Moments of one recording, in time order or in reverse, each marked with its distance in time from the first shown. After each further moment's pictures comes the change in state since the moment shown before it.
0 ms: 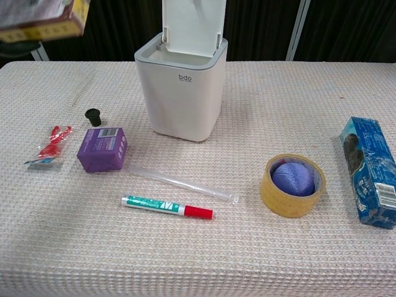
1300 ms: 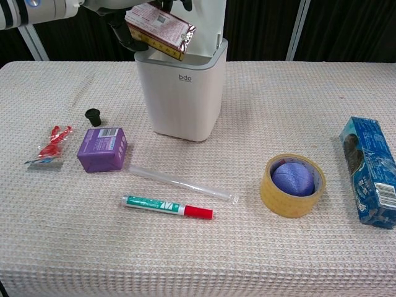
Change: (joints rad) left arm -0.540 -0.126 -0.026 0.147 -0.471 -0.348 0.585; right arm 0.010 -0.006 0.012 0.045 0.016 -0.032 0.057
